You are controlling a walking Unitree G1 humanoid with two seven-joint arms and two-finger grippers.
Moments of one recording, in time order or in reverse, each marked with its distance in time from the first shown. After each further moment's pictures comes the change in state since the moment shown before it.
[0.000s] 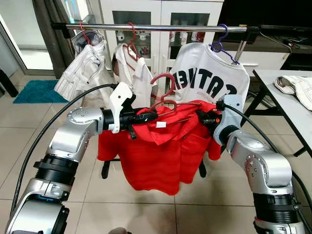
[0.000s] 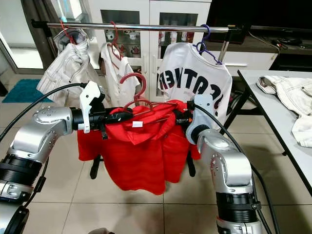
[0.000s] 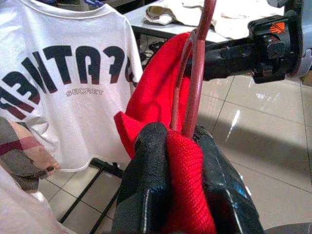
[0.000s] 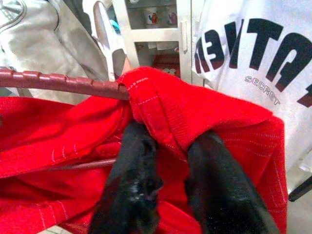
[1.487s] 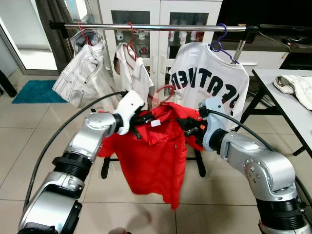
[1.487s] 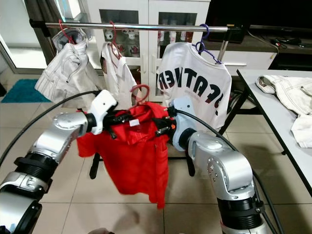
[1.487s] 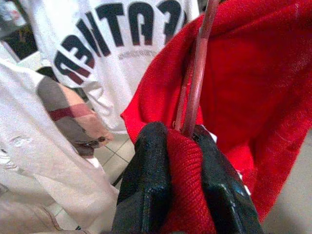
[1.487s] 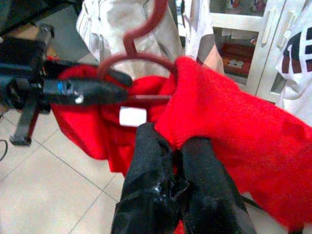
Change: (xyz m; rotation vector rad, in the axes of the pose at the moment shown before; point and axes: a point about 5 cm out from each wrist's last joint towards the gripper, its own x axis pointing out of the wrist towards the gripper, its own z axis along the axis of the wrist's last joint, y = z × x) left arm 0.023 0.017 -0.030 0.091 0.130 0.242; right arm -0.015 0.038 0.003 -0.101 0.084 0.308
